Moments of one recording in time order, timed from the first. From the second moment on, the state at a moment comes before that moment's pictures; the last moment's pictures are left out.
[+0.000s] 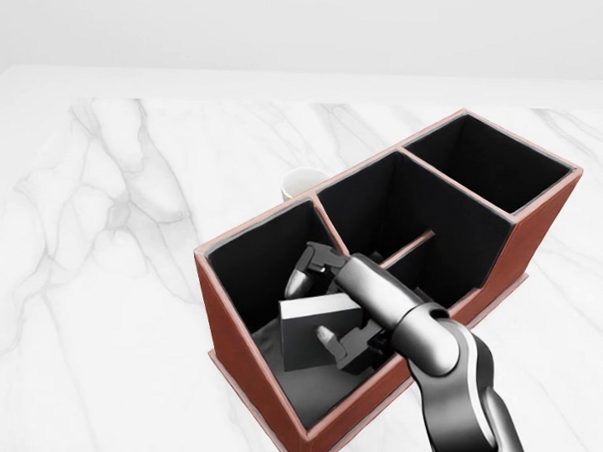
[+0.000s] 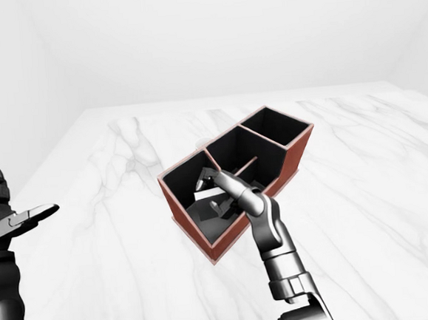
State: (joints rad) left arm -0.06 0.26 0.54 -0.27 -0.44 0.08 -0.01; right arm -0.39 -0.09 0.05 0.21 -0.62 0.09 0.56
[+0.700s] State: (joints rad) left arm -0.05 0.26 0.55 -0.27 -0.45 0.08 -0.02; right arm -0.39 -0.08 0.06 0.25 -0.65 0.09 0.54
